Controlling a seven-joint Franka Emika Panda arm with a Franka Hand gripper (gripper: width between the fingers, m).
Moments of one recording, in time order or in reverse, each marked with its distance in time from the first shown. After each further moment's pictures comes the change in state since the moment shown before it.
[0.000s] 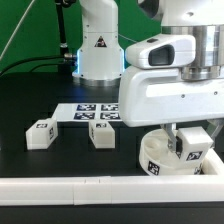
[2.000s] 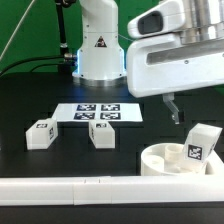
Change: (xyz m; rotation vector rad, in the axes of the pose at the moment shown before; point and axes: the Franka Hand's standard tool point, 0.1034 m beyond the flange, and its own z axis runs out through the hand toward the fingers) arm -0.004 -0.033 -0.044 0.140 0.008 -0.022
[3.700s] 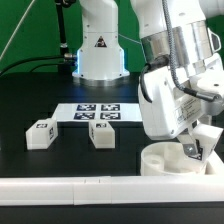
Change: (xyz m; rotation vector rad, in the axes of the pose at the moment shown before) arm -0.015 0.017 0.041 0.166 -0.044 2.242
